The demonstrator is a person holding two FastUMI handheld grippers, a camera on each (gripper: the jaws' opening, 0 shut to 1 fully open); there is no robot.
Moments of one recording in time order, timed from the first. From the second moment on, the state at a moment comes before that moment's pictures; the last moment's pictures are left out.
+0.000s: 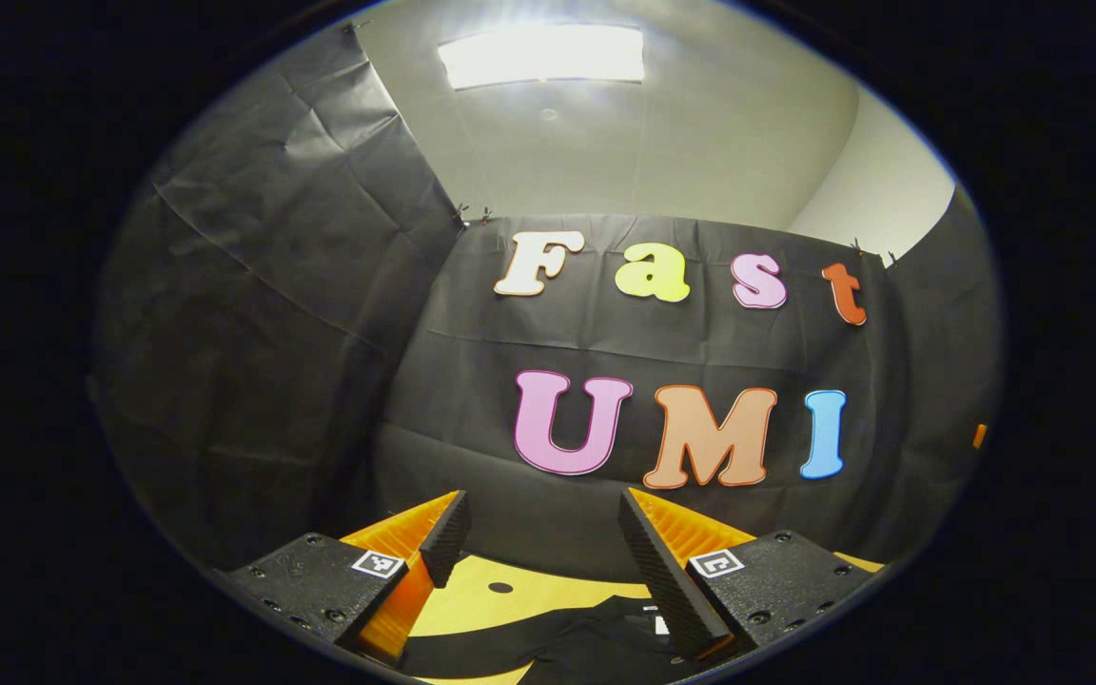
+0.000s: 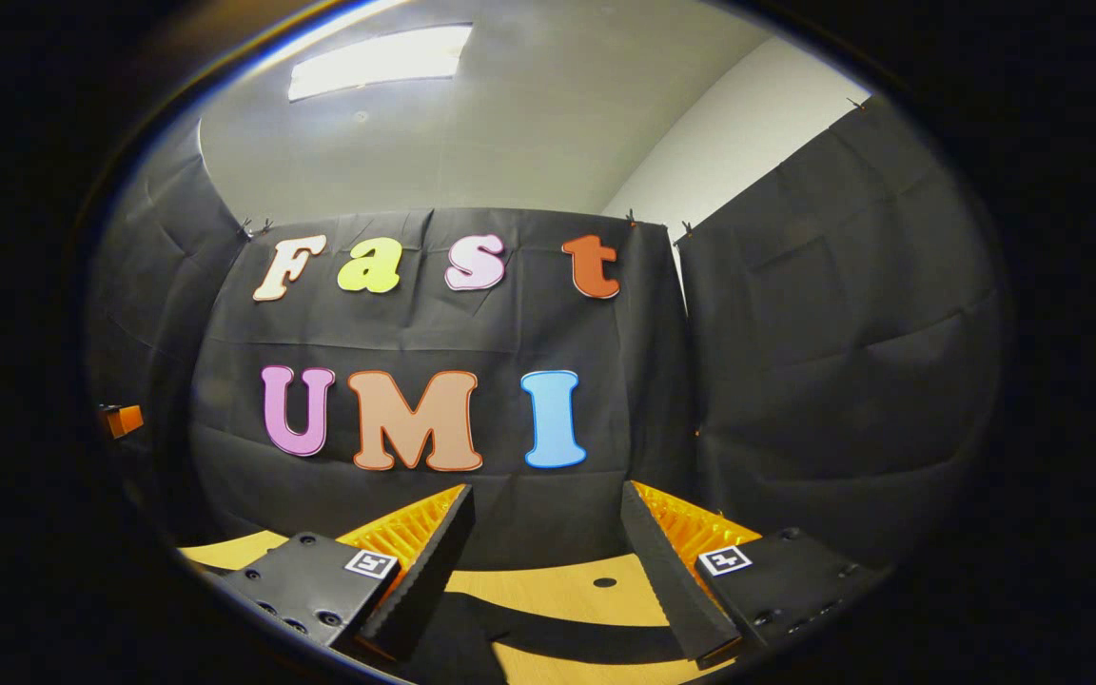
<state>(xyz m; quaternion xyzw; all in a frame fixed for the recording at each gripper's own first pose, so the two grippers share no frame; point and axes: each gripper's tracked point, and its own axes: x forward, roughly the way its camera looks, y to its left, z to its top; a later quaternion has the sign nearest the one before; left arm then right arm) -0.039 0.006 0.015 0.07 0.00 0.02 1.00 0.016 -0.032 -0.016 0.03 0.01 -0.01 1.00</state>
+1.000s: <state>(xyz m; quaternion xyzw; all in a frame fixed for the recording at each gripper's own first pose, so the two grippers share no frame) -0.063 0.041 -0.002 0.07 0.03 0.11 0.99 0.087 -0.168 -0.161 -0.01 0.14 -0.12 0.98</state>
